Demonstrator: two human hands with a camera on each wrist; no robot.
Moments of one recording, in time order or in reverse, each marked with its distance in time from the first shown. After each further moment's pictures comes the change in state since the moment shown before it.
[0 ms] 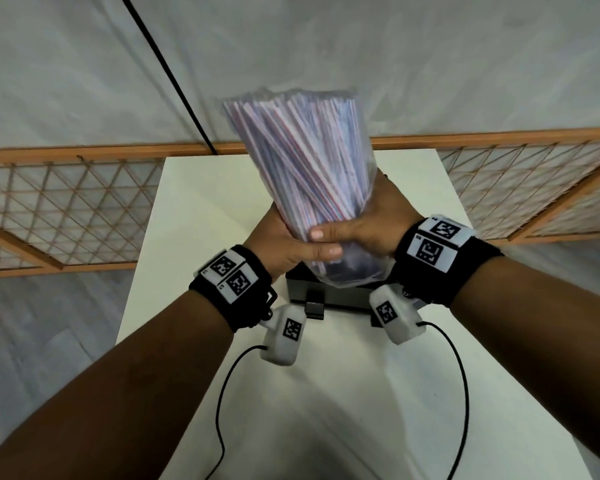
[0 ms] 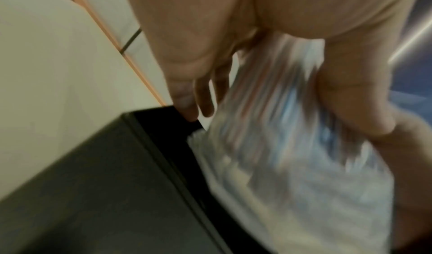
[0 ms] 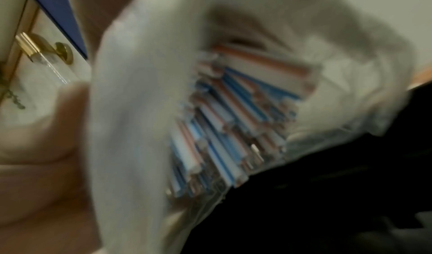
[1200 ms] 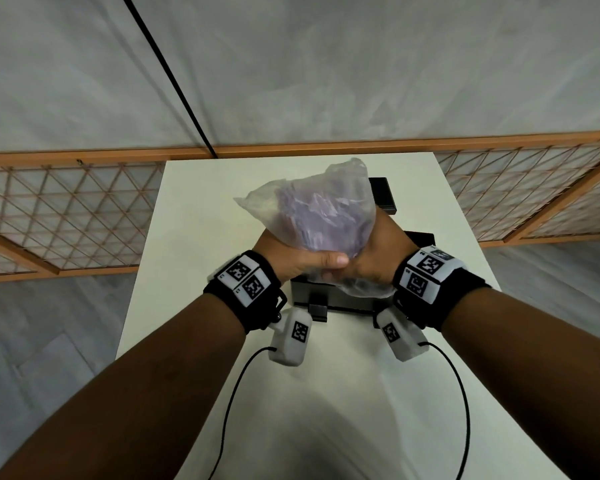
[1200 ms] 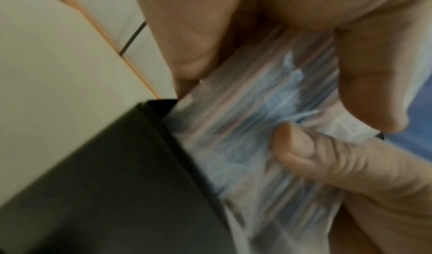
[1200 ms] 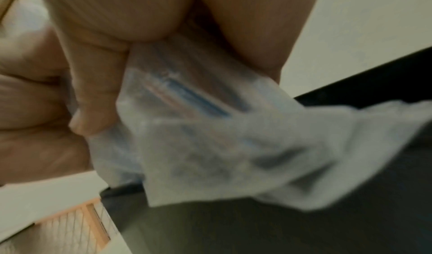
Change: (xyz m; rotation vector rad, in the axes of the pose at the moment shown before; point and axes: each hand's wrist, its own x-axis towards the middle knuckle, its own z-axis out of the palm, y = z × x) left_hand -0.011 0.000 0.001 0.127 0.032 -0.062; right_hand -0.021 0.023 0.011 -0.217 -0.172 -0.048
